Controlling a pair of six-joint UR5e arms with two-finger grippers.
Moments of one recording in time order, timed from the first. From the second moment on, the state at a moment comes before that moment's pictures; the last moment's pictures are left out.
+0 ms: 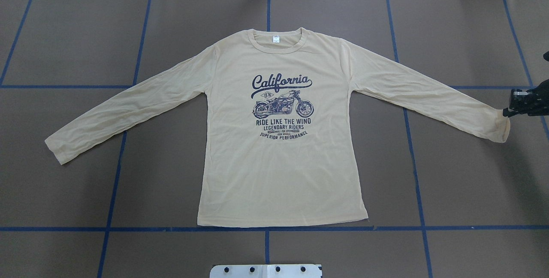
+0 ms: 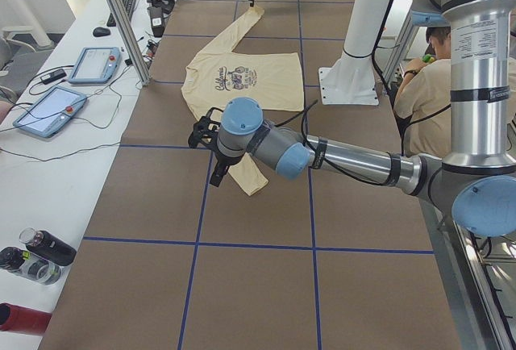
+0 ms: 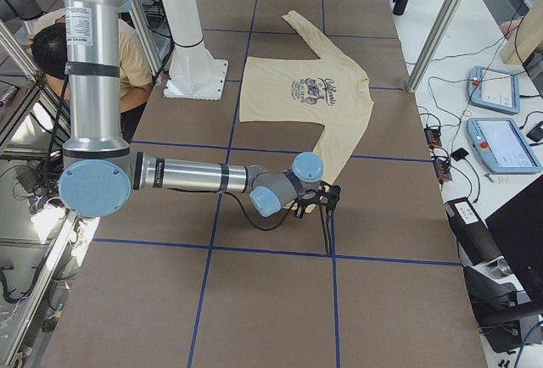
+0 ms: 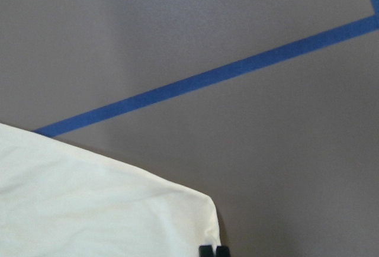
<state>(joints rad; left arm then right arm) -1.49 -1.47 -1.88 -1.95 -2.49 -0.18 1.18 -1.59 1.49 -0.92 2.36 0.98</state>
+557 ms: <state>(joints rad) -1.49 -1.53 -1.86 -1.96 -2.48 -0.27 1.09 -1.36 1.63 -1.05 2.32 1.27</state>
